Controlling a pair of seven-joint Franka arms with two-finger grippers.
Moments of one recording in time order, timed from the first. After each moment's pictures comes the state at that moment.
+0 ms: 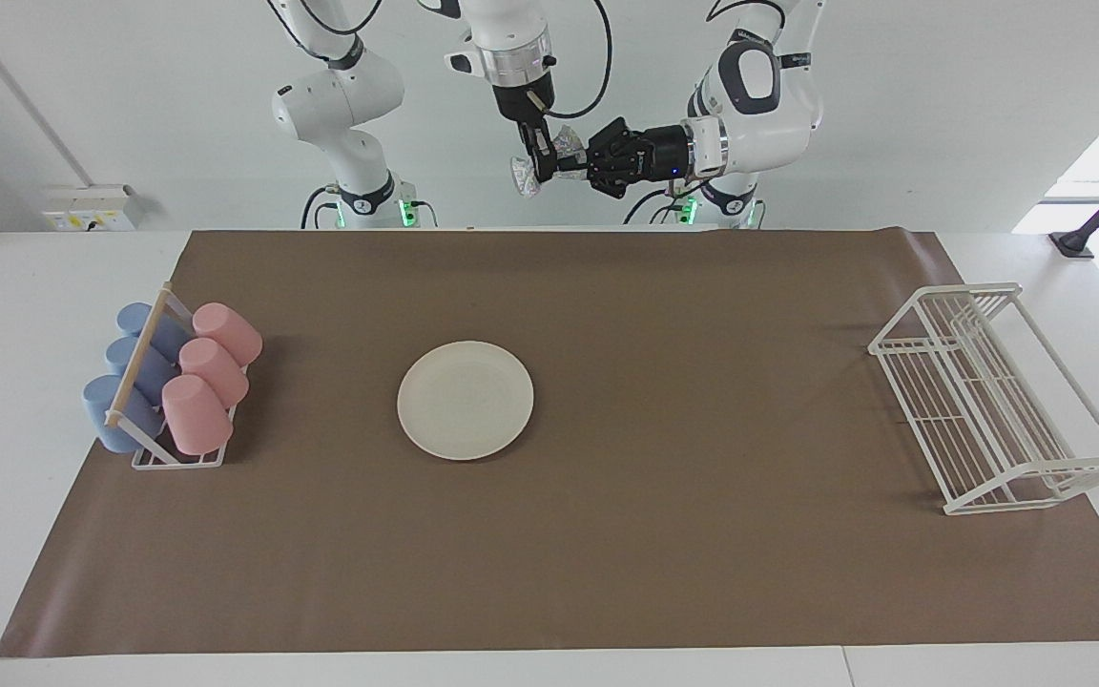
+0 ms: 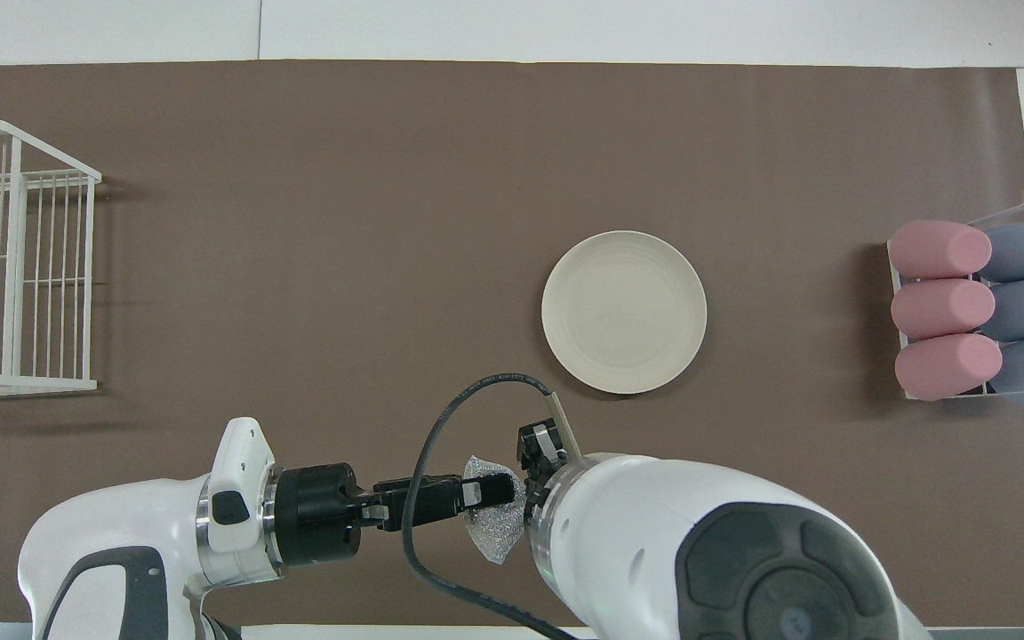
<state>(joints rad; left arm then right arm) -0.58 -0.50 0.00 -2.57 -1.85 2.15 0.53 0.56 -0.19 0.14 -1.85 0.20 1.75 1.97</state>
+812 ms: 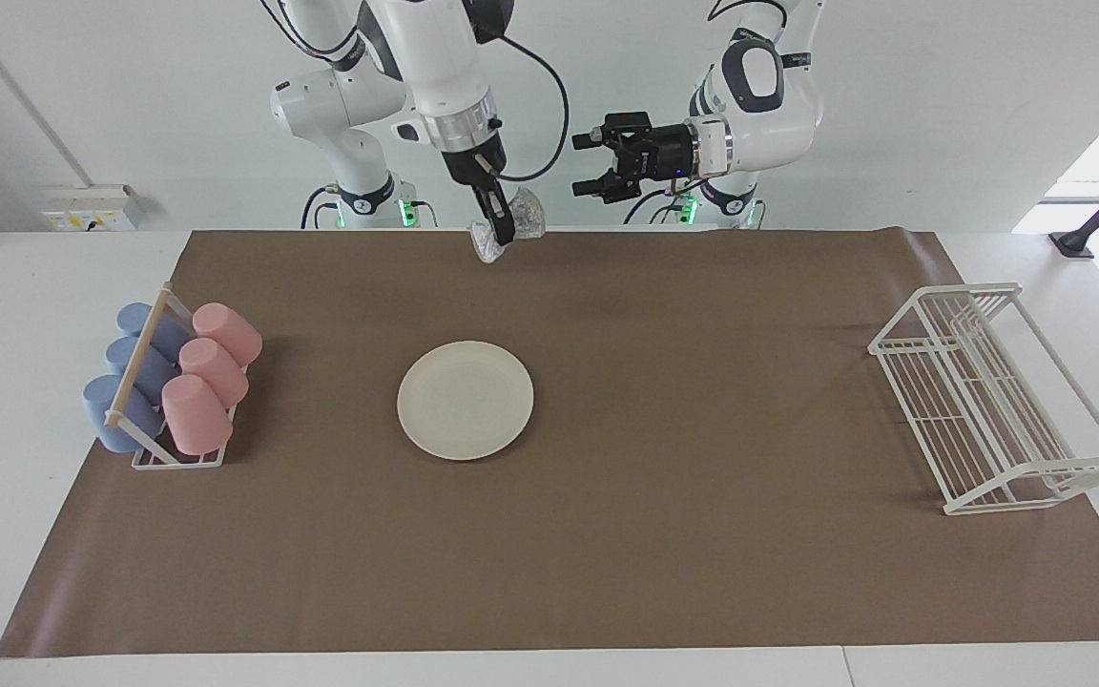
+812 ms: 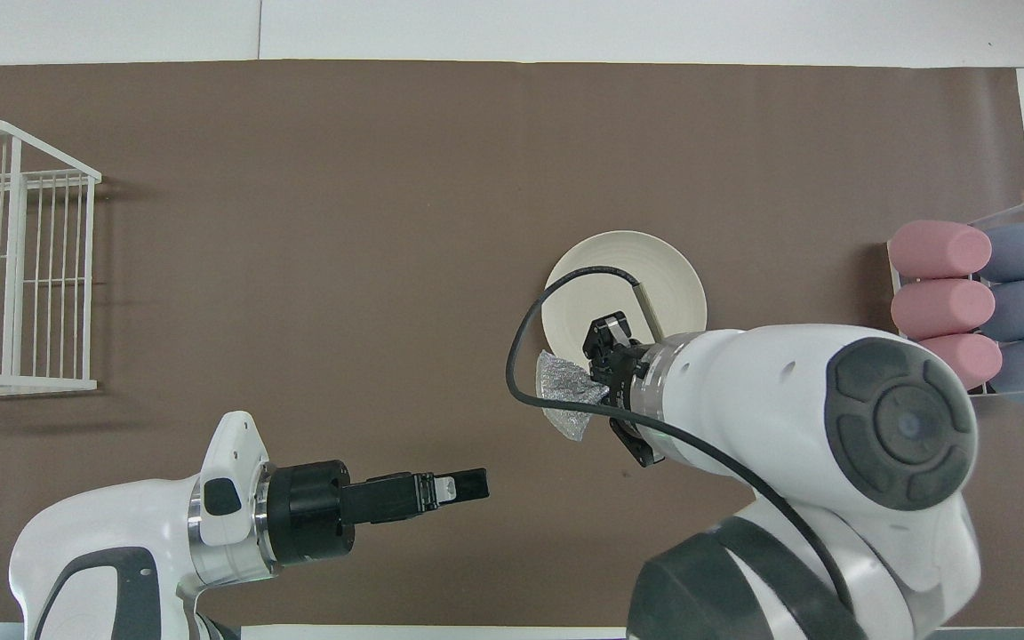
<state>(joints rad) -0.58 -0.50 0.00 -2.57 -1.85 2.17 0.44 0.39 -0.14 0.14 -2.01 0.20 2.05 1.69</state>
